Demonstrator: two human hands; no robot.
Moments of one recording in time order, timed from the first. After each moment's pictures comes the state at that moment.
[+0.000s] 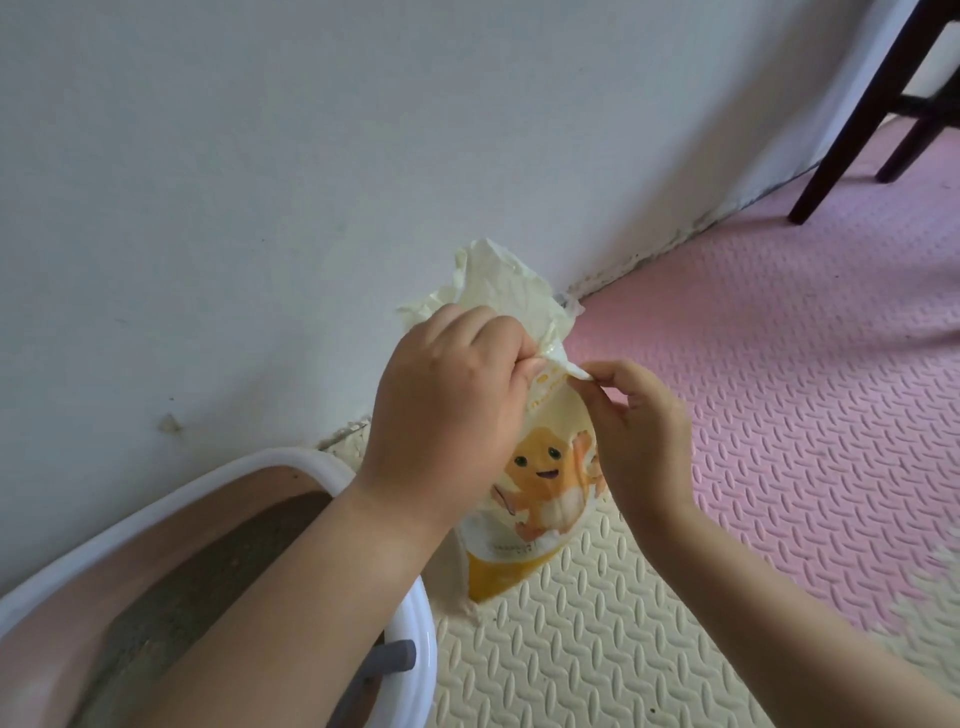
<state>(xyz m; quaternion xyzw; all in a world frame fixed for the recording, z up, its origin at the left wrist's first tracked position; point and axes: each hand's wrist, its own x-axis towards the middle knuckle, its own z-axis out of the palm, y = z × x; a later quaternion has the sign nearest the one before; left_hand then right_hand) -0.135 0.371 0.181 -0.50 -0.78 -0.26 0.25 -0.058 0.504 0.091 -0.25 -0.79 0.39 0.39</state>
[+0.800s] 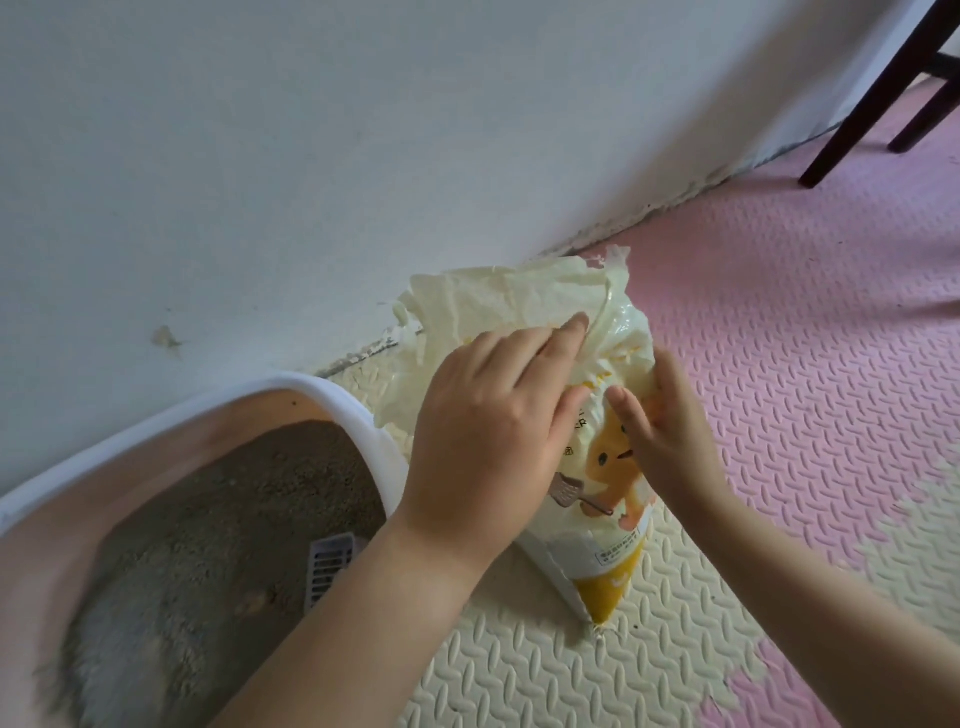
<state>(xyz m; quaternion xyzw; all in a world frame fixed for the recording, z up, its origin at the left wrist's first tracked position) -0.094 0.341 0.138 -0.49 -0.79 -0.29 0.23 -0.015 0.502 0.053 -0.23 -0.82 0.47 0.25</state>
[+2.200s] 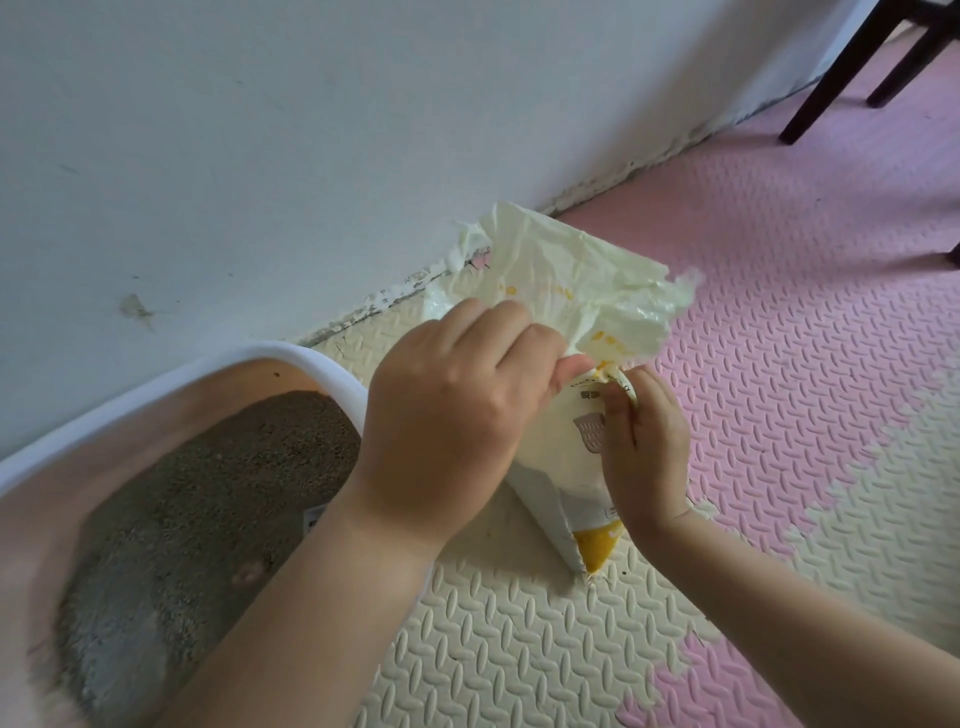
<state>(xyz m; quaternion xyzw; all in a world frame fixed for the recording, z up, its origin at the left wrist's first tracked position) -0.098 0.313 0.147 -0.54 -0.74 -0.23 0.34 0.000 0.453 0.034 -0.25 -0.83 0.32 0.38</state>
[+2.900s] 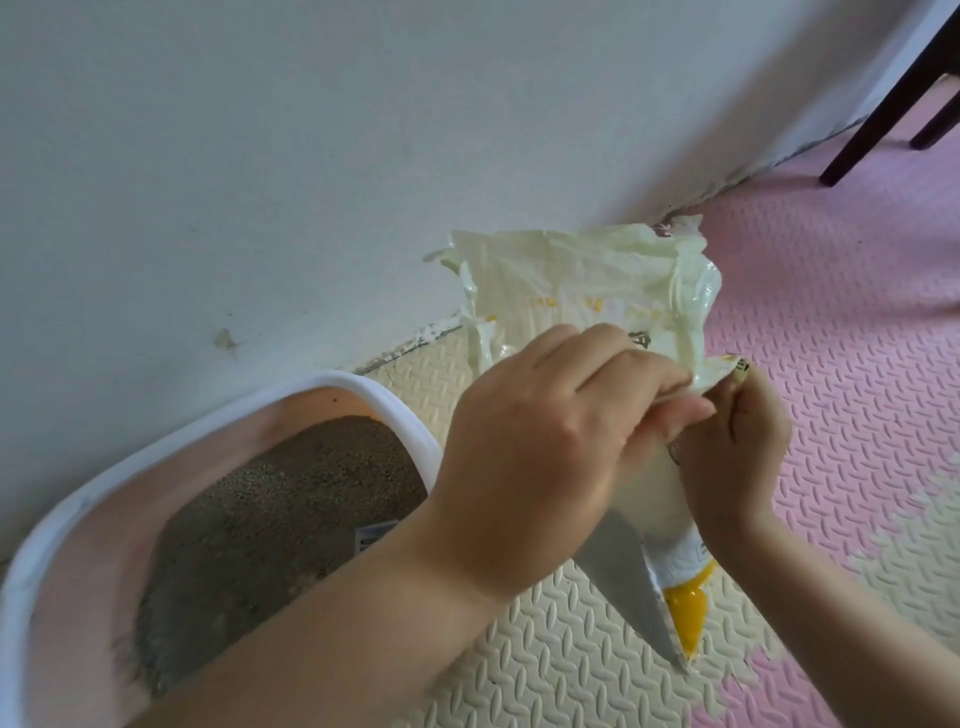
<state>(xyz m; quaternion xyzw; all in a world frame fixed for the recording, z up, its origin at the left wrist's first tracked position) -0.088 0.310 0.198 -0.54 -0.70 -0.42 0.20 -0.016 0.463 0.090 -0.32 -0.76 0.35 0.44</state>
